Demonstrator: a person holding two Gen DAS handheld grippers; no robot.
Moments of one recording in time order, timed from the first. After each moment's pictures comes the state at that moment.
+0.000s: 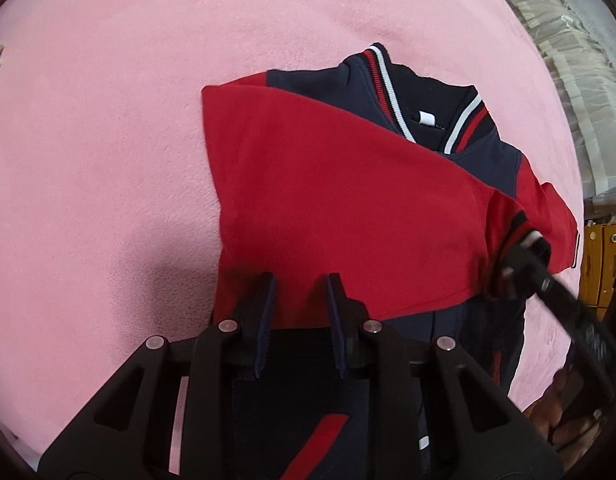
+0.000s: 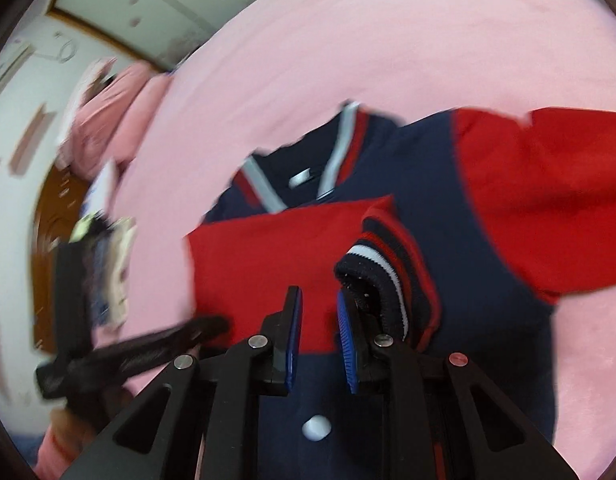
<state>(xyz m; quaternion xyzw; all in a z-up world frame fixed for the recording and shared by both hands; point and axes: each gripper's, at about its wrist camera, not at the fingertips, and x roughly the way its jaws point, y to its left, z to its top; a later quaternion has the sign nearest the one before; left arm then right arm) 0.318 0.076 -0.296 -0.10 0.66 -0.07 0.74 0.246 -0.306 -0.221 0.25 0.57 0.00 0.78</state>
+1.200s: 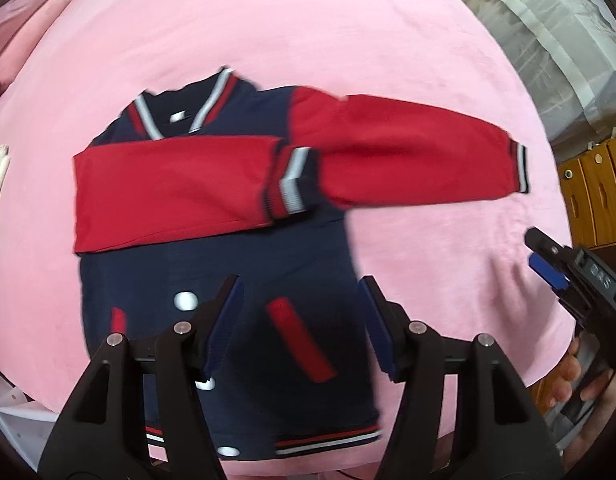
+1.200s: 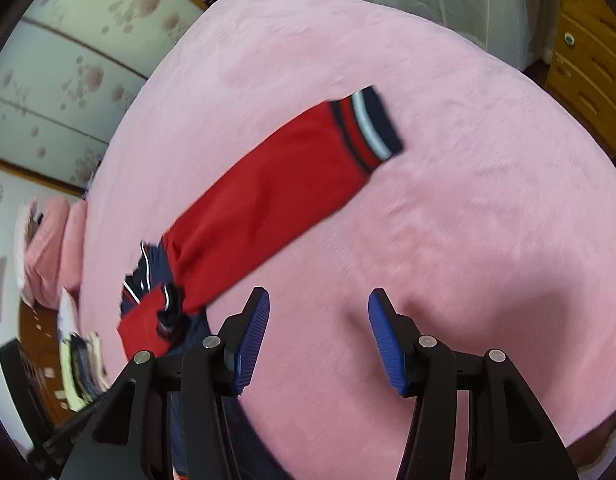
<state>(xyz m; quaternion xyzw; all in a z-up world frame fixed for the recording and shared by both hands) 0.232 -0.222 -0.208 0.04 0.63 -0.08 0.77 0.046 -0.591 -0.145 0.38 0.52 -0.17 0.74</state>
